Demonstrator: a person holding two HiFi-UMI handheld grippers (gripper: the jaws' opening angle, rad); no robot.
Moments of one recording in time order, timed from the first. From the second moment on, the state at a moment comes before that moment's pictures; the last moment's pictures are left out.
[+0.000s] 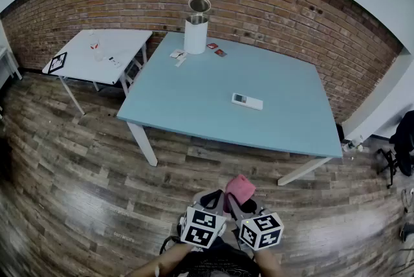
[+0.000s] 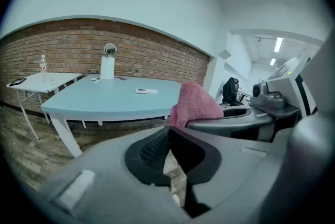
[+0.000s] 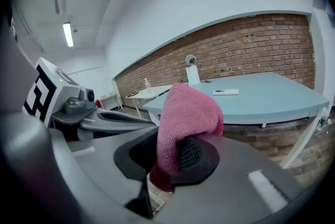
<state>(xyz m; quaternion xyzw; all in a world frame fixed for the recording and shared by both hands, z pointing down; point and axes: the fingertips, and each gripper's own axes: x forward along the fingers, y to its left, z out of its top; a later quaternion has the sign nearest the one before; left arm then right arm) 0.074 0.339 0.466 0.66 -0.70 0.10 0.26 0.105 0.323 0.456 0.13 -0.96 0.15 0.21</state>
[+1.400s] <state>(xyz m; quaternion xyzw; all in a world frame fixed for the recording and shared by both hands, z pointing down) 0.001 0.170 0.501 0.65 -0.70 0.14 0.27 0.041 0.153 0.496 0.14 -0.95 0.20 0.21</state>
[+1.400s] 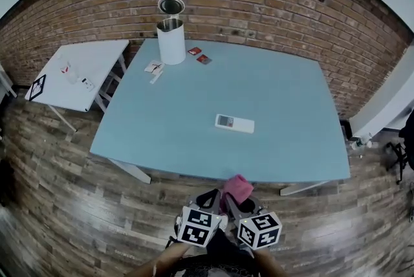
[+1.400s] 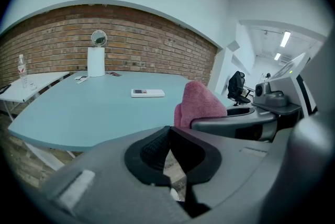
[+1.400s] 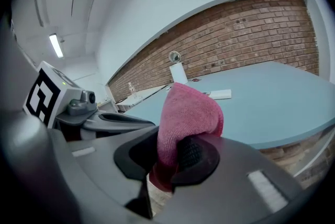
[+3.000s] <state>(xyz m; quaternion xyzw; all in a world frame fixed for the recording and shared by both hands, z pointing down) -0.125 -0.013 0.537 0.81 -0.41 0.40 0.16 -0.055 -0.016 0.488 0.15 -0.94 0.22 0.20</state>
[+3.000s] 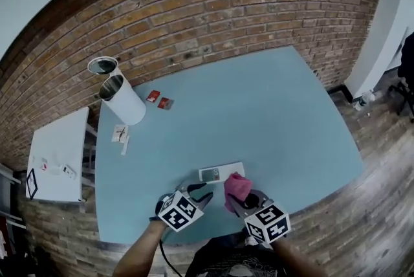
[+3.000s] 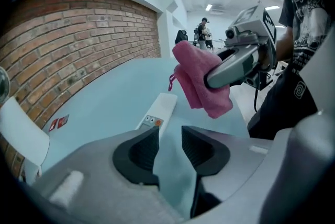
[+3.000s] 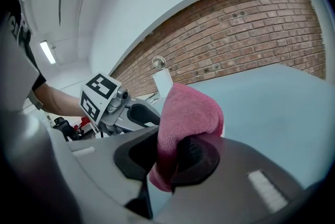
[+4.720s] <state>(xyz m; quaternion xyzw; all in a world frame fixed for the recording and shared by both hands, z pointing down) -0.136 -0.052 0.591 0.83 -0.21 0.48 0.18 -0.170 -0.068 0.518 0.18 -0.93 0.22 0.22</state>
